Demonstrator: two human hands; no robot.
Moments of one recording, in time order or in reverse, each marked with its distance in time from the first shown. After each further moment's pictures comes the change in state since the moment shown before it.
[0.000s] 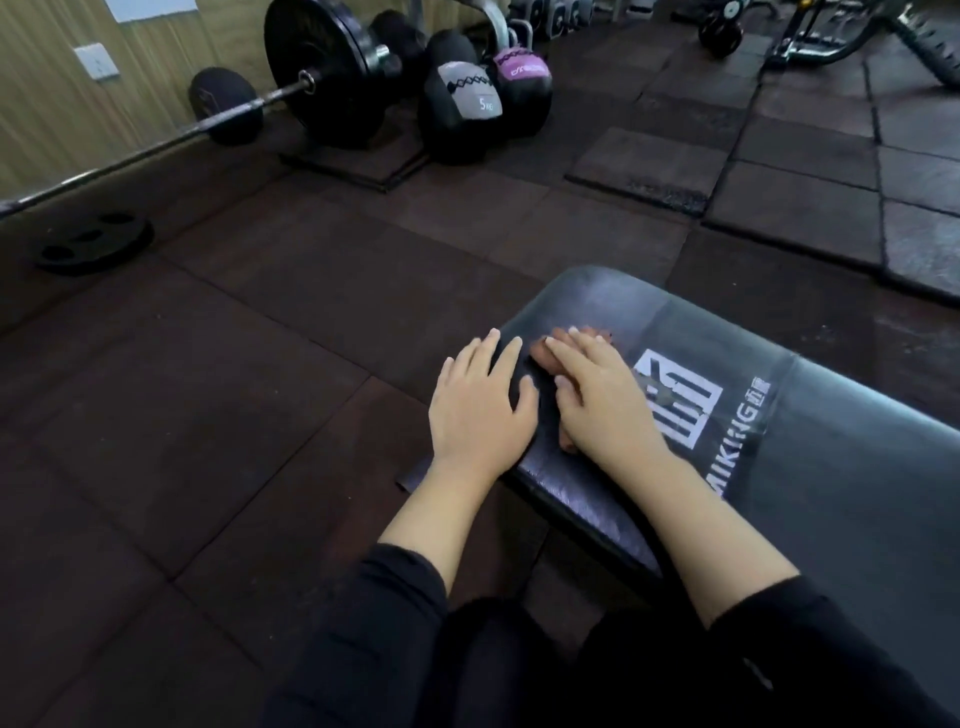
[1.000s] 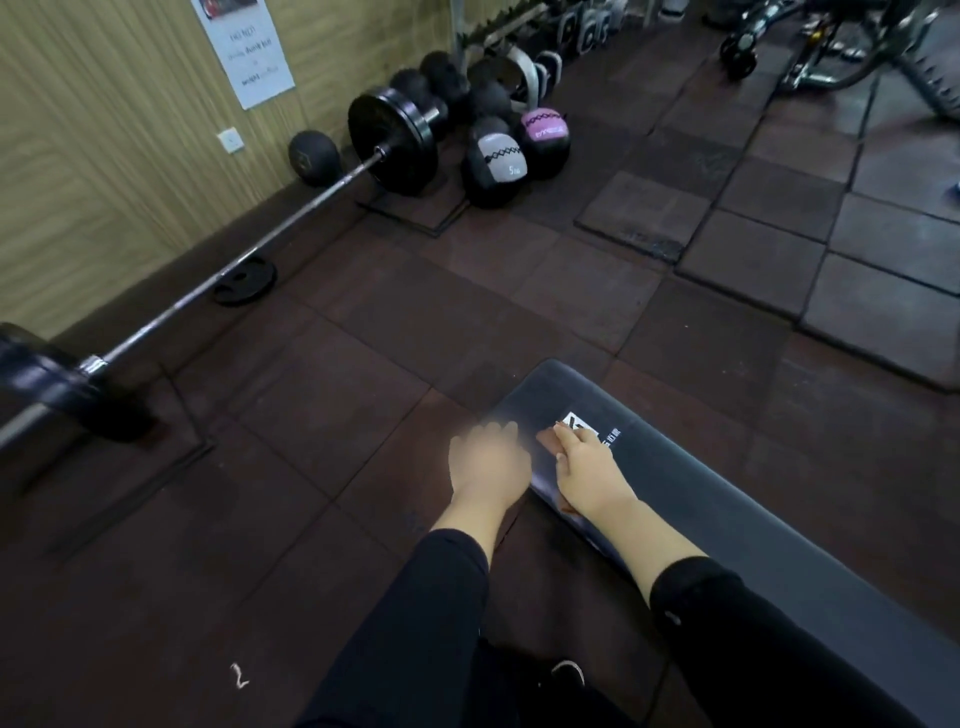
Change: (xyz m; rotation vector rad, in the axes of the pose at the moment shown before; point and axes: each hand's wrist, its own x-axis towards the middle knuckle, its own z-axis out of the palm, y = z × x) left_hand -0.024 0.219 -0.426 0.226 -0.590 -0.227; right_hand -0.048 -0.212 -0.383 0.025 -0.571 0.271
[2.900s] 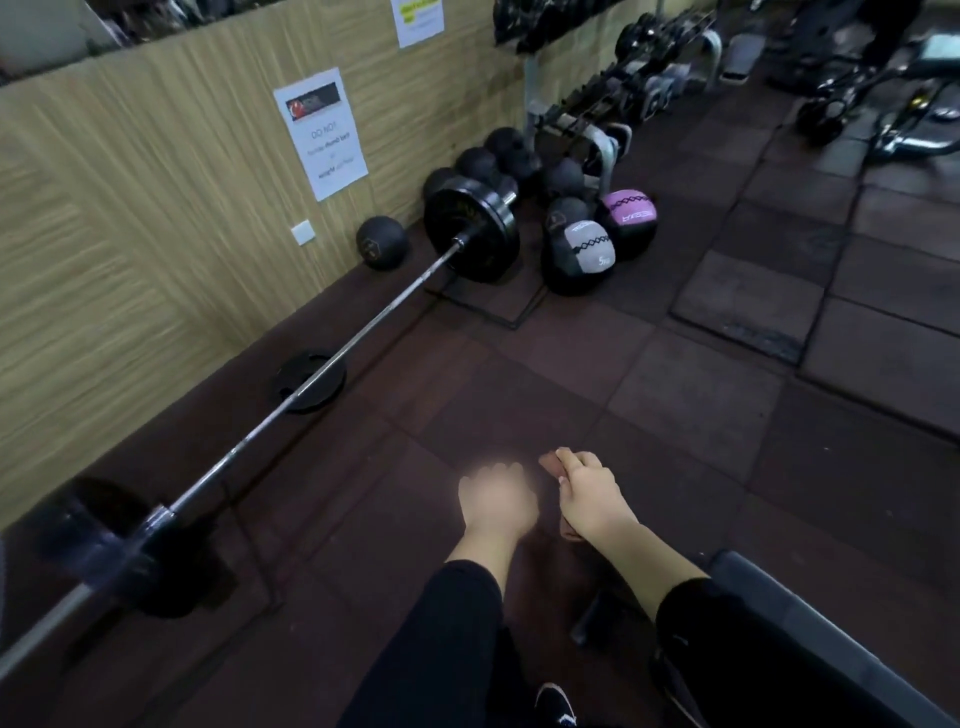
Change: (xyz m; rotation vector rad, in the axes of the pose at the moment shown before) left_hand 0.313 -0.286 -0.186 0.035 -0.093 -0.080; right_hand 0.383 -0.289 -0.017 0.051 -0.010 0.035
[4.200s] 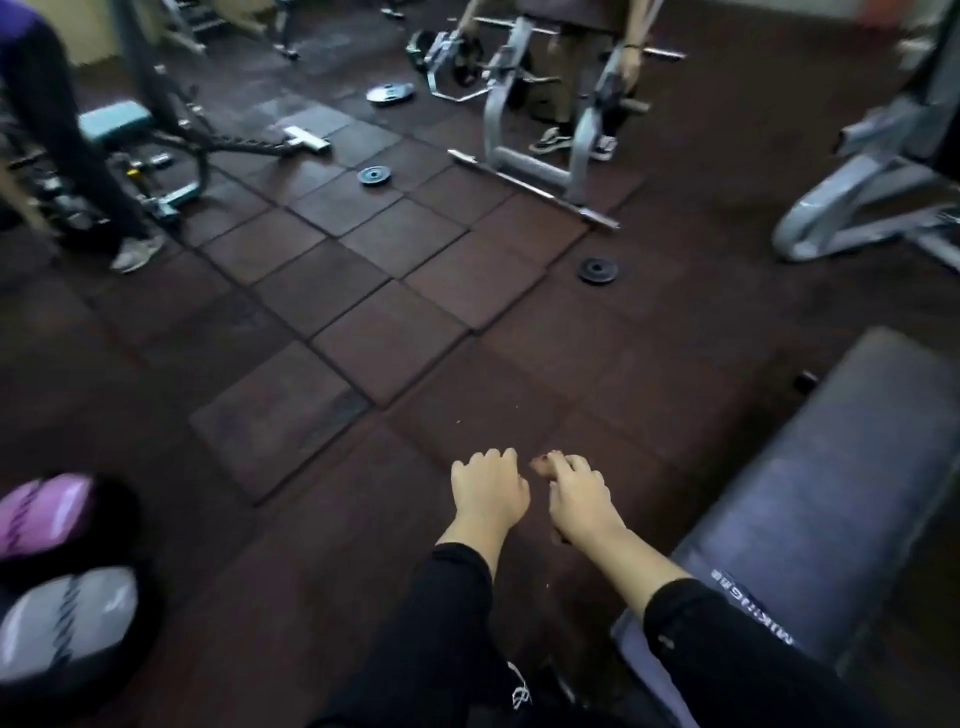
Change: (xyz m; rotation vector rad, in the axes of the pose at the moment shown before) left_hand 0.305 0.522 -0.065 0.589 -0.148 1.409; right_hand 0.137 0.321 -0.257 0.503 0.666 1.254
